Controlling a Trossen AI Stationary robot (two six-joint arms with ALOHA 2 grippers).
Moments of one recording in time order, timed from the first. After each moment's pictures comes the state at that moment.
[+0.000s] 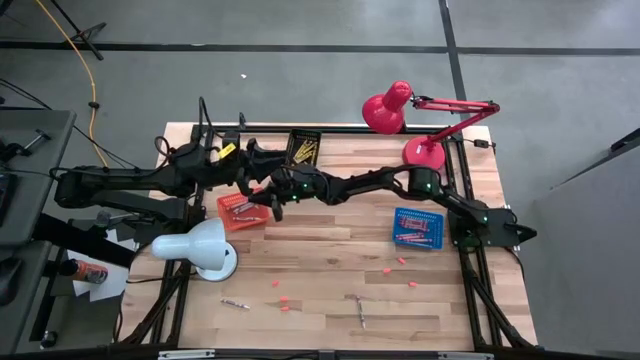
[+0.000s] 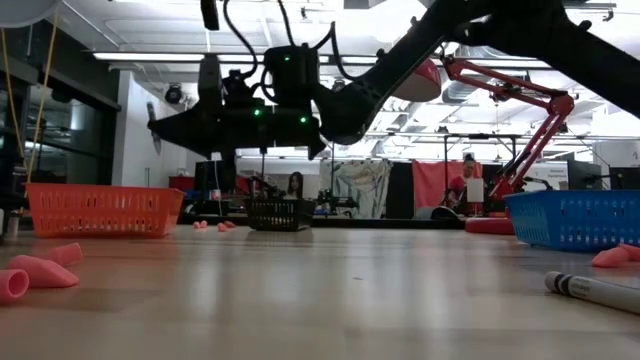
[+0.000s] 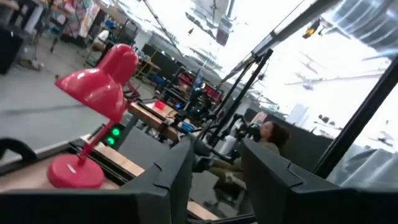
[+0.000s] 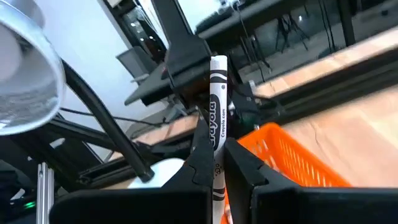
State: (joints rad) left arm 0.11 0.93 0.69 0.48 -0.08 -0.56; right arm -0.14 2.45 1.70 0.73 -0.32 0.45
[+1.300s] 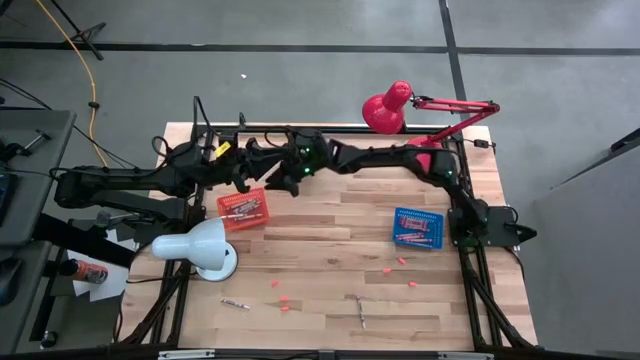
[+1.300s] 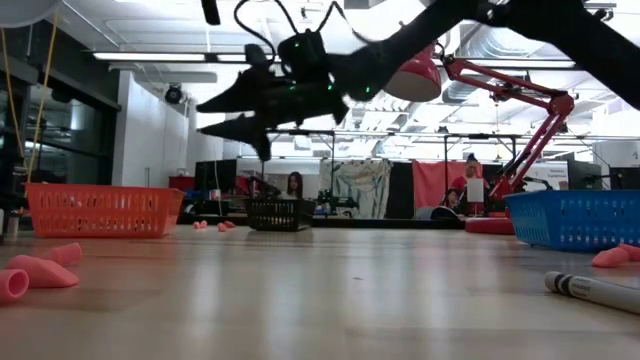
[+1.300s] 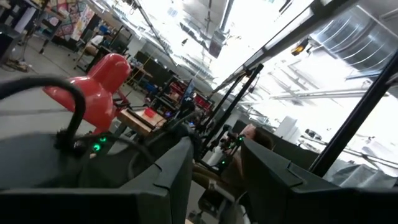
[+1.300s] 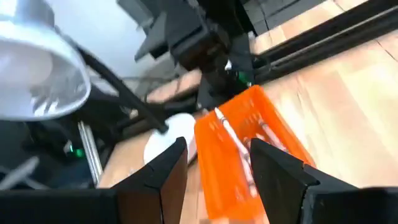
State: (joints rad) left arm 0.11 0.93 0.69 0.53 -0.08 -0.62; right arm -0.28 2.26 1.71 0.24 -0.62 0.41
